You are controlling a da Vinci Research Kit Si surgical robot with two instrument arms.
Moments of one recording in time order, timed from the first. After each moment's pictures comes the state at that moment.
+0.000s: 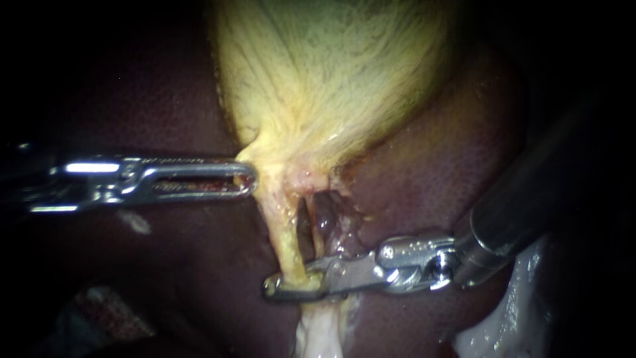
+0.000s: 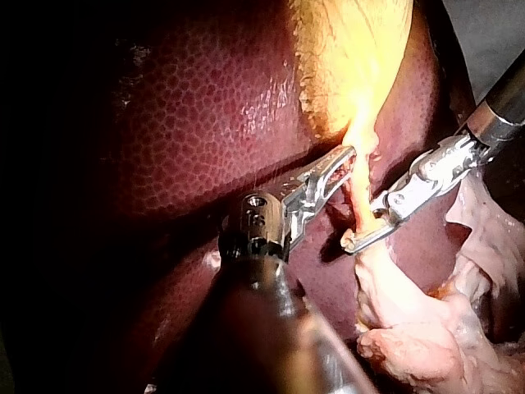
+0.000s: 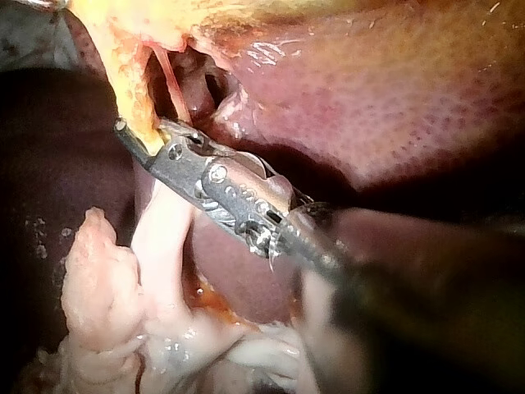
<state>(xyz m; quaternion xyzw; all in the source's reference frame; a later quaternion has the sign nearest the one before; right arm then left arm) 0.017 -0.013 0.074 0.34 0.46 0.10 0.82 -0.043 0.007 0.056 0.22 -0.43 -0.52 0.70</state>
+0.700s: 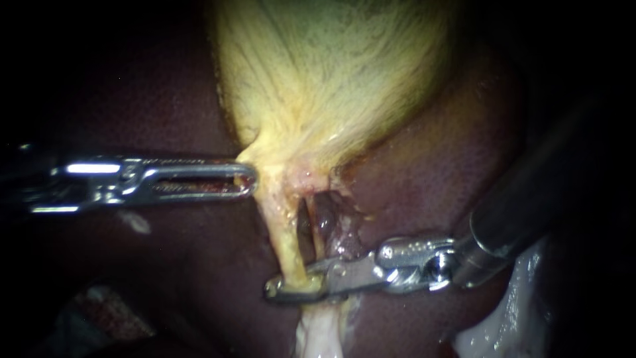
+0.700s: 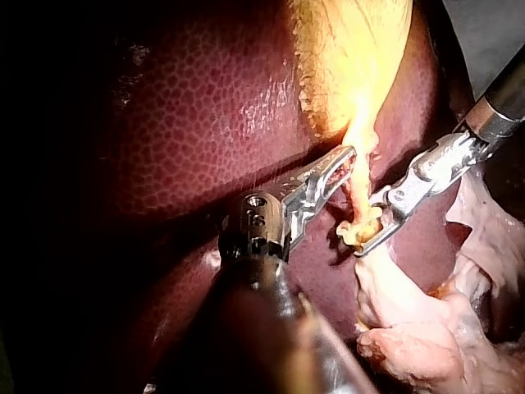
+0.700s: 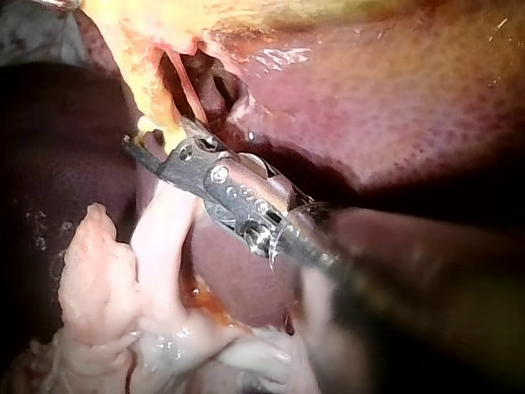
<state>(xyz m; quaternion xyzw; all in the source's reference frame) 0.017 -0.012 0.073 0.29 0.48 0.07 0.83 -0.043 0.007 0.056 0.22 -0.43 -0.52 0.70</state>
